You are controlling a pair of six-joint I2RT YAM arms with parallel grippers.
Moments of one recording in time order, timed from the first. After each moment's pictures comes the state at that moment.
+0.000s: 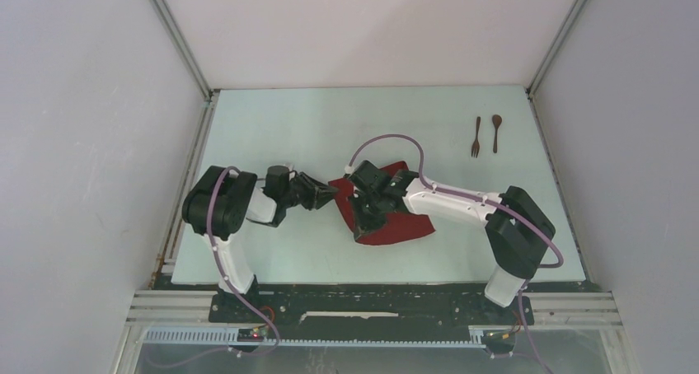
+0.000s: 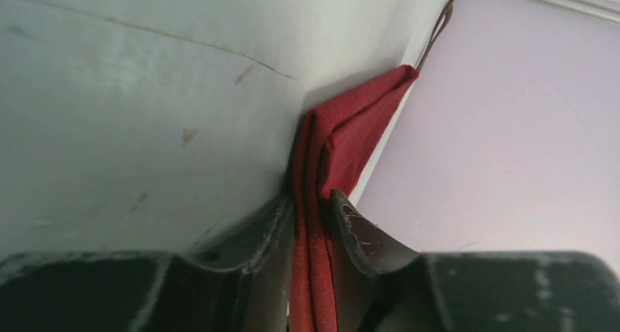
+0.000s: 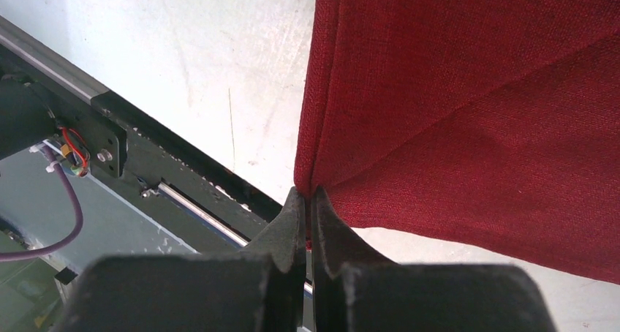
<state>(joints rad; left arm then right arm) -0.23 1.88 0.53 0.77 0.57 -1.34 0.92 1.71 1.22 -0.61 -0.21 0.58</state>
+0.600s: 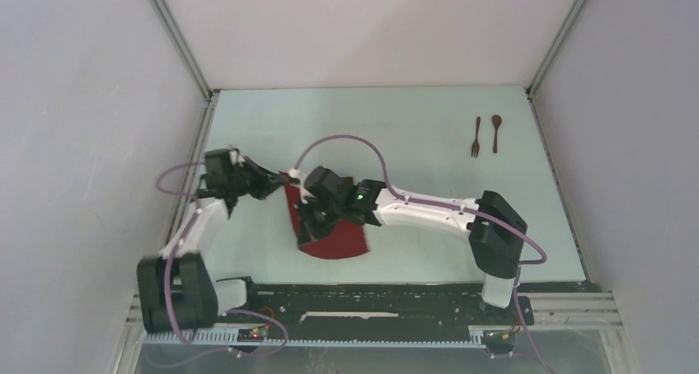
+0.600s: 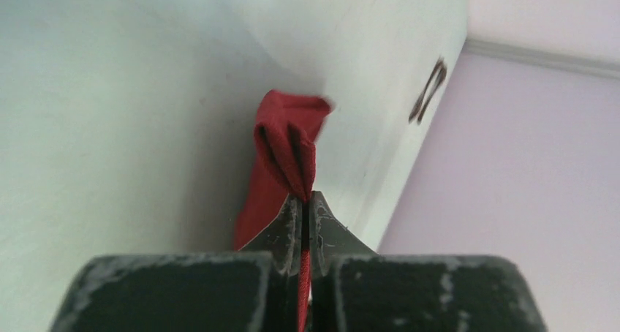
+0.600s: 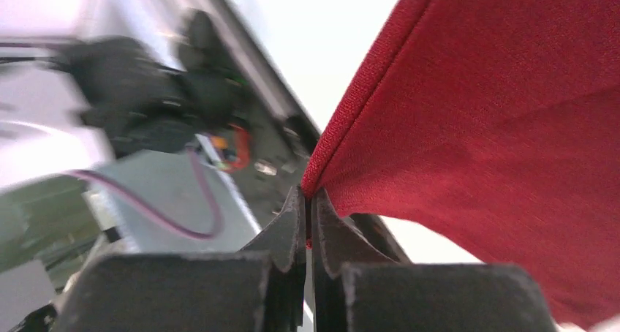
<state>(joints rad) 0.06 1.32 0.60 -0.02 0.58 -1.02 1.12 1.80 1.39 -0.43 -0.28 0.60</state>
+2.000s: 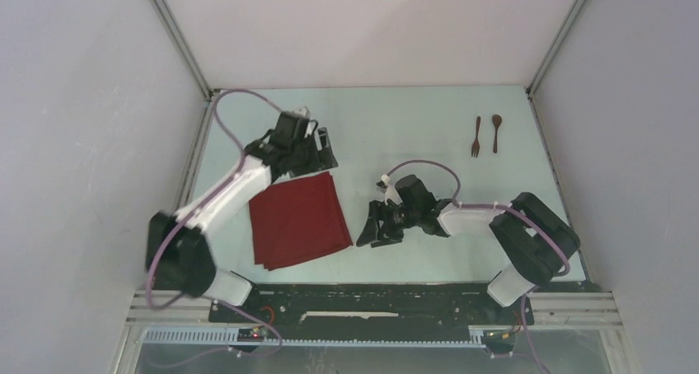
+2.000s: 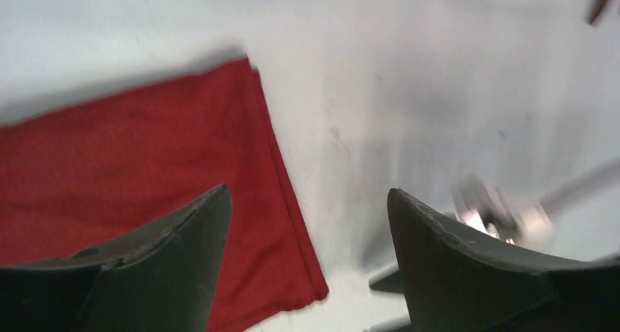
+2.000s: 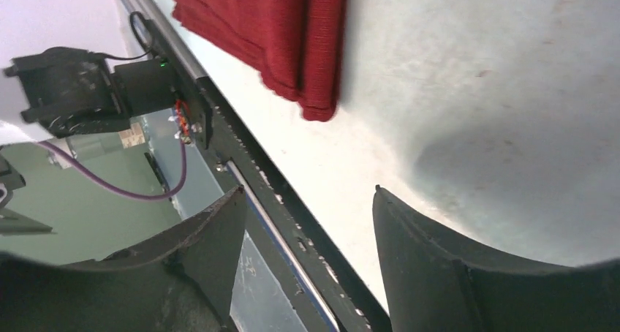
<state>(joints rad) -0.44 1.59 1.27 -0.58 0.00 -0.58 0.73 1.58 0.64 0.17 -0.64 0.76</state>
